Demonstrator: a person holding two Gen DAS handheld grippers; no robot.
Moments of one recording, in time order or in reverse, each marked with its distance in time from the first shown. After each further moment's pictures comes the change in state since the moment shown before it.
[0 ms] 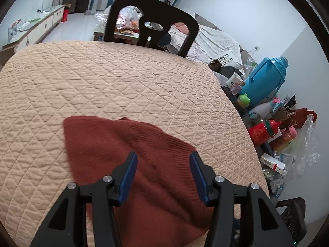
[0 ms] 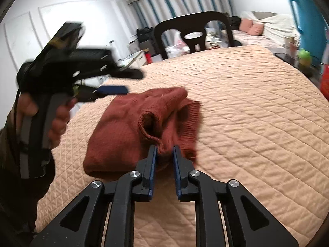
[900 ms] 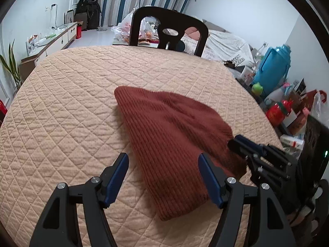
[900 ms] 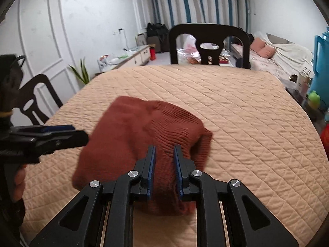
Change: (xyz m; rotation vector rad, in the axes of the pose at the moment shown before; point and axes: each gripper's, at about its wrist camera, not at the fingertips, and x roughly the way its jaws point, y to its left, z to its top) left arm -0.049 0.026 -0.079 0.072 -0.078 0.162; right arm 0.028 0.028 0.030 -0.224 0.035 -0.076
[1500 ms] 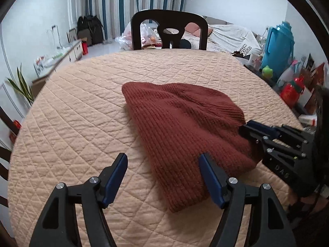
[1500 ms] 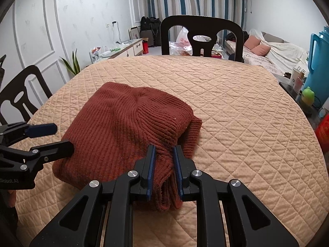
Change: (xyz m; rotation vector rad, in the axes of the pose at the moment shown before) left arm 0.001 -0.021 -0.027 0.139 -0.047 0.170; right arm 0.008 -0.006 -0.007 -0.025 0.035 -0.059
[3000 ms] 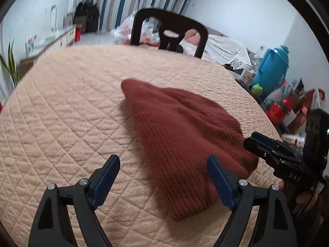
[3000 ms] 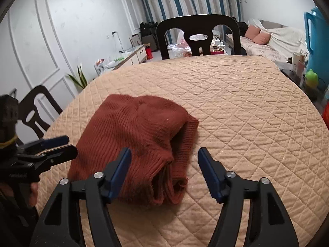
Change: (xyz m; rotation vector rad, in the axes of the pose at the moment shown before) left arm 0.014 0.043 0.007 -0.159 0.015 -0.209; right arm -0.008 -0.031 0.003 0.134 -0.009 0.131
